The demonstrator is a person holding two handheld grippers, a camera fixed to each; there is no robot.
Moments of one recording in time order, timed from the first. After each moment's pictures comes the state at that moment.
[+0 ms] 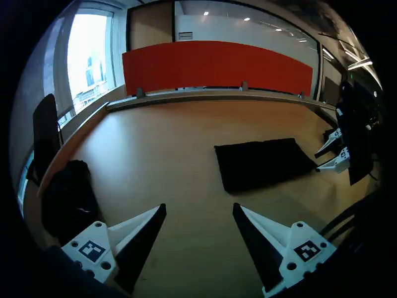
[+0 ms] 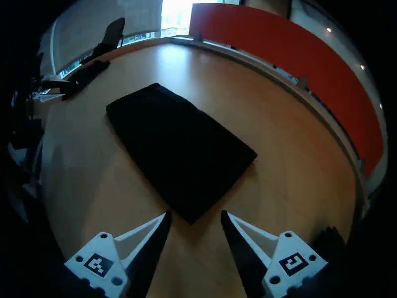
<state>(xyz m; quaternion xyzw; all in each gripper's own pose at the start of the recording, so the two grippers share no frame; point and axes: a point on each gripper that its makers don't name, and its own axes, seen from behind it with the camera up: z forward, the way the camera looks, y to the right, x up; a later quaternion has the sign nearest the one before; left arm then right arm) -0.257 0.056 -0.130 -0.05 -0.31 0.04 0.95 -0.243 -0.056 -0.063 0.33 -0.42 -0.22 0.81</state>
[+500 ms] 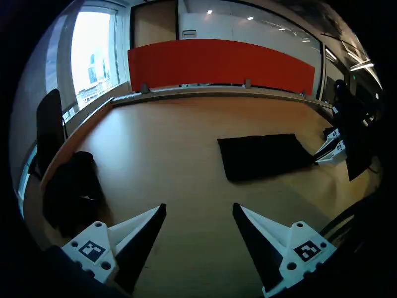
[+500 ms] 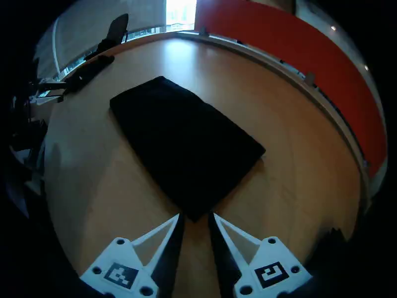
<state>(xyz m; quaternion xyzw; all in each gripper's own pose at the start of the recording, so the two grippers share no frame) -0.258 0.048 -0.156 -0.04 -0.32 0.04 0.95 -0.251 -0.057 -0.066 0.35 -0.44 -0.22 0.80</state>
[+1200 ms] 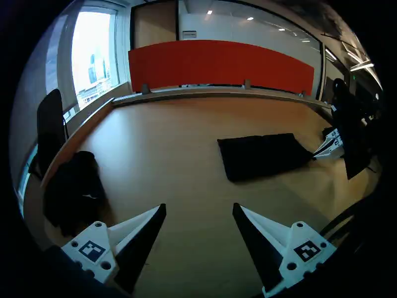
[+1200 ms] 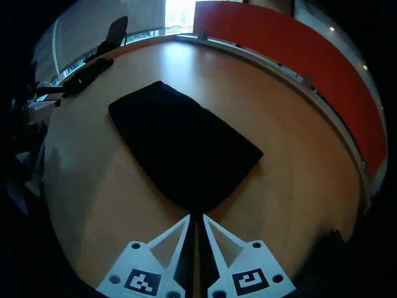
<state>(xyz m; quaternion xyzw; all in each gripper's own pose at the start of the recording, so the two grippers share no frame) -0.254 0.047 -0.162 -0.04 -0.32 0.04 0.95 -0.244 -0.062 -0.060 0.35 -0.43 -0.22 0.81</state>
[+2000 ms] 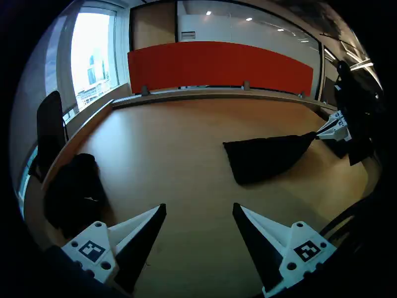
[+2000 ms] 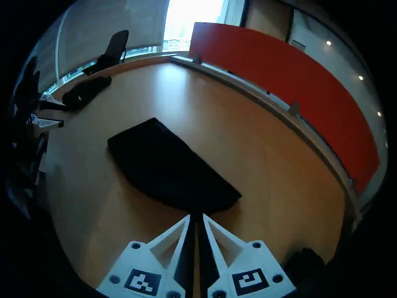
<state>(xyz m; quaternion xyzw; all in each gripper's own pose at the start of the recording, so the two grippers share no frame) -0.248 0.046 -0.160 -0.04 -0.32 0.04 0.95 -0.174 -0.068 -0.034 0.34 -0.36 -0.23 0.84</state>
